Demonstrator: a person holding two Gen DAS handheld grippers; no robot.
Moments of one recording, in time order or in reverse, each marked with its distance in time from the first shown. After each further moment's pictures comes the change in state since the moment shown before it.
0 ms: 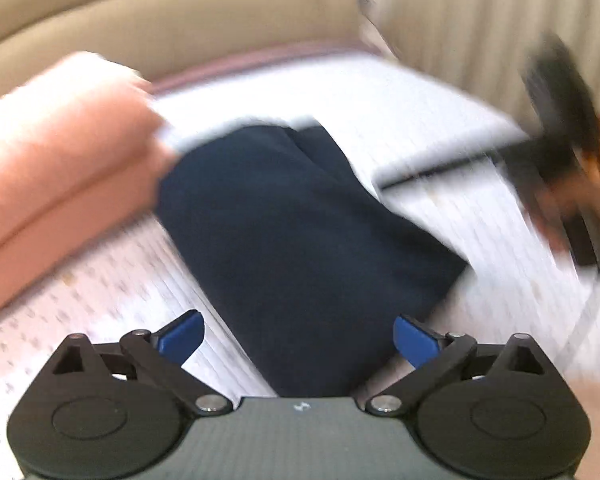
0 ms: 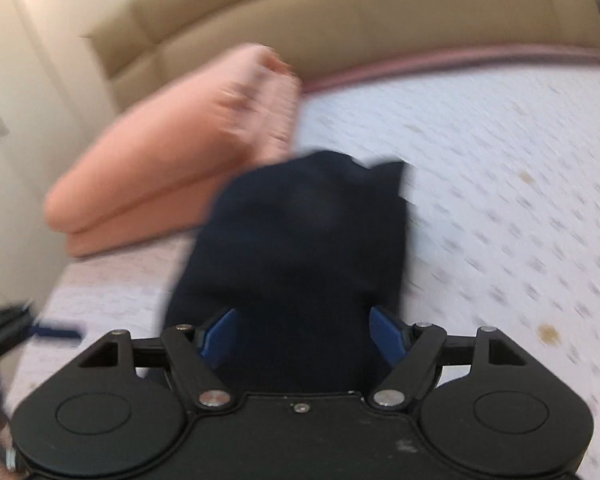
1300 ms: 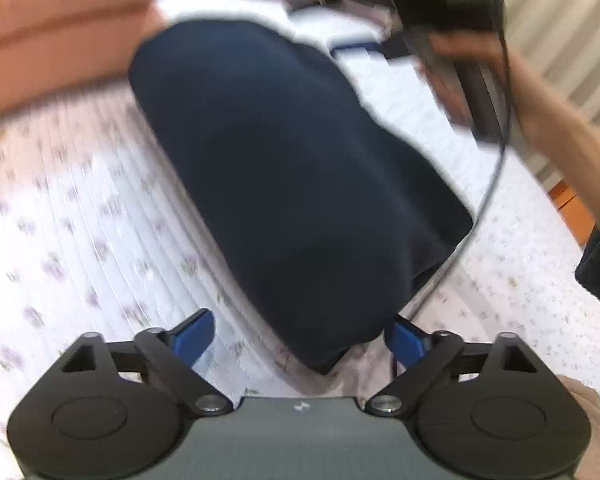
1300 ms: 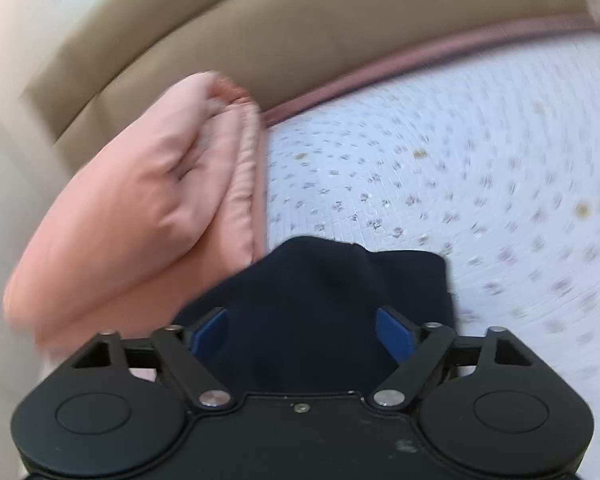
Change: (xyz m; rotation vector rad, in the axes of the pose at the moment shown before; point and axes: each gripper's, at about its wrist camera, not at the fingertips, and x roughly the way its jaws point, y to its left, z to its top) left arm 0.062 0.045 -0.062 -0.164 0.132 -0.277; right arm 0.121 -0.024 0.095 0.138 -0.033 -0.077
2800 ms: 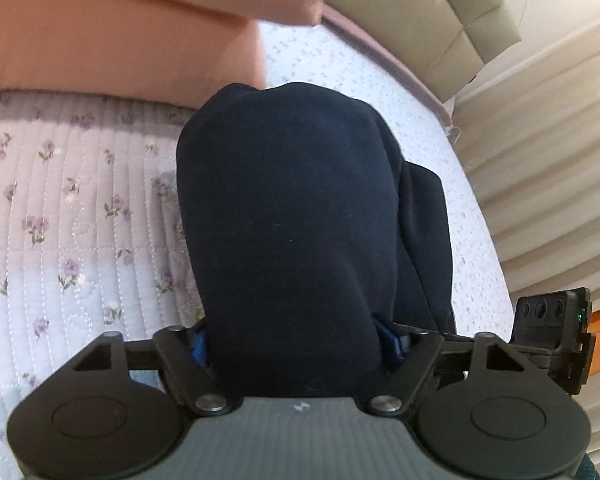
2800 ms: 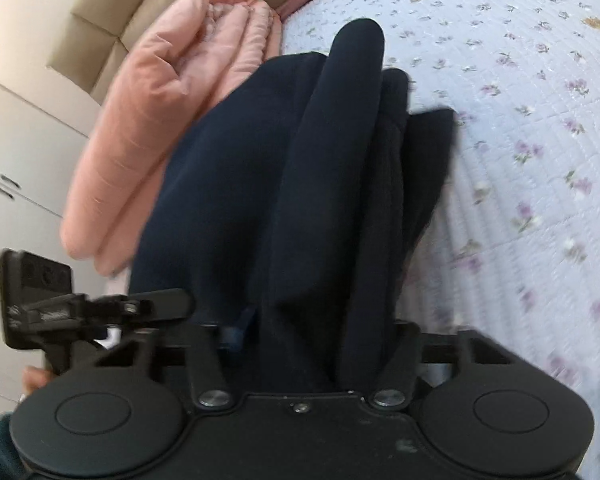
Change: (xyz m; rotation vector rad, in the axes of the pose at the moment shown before) left arm 0.073 0.085 0.109 -0.443 -0.083 -0.114; right arm 0.022 -0.057 -0.067 0.192 0.269 0.280
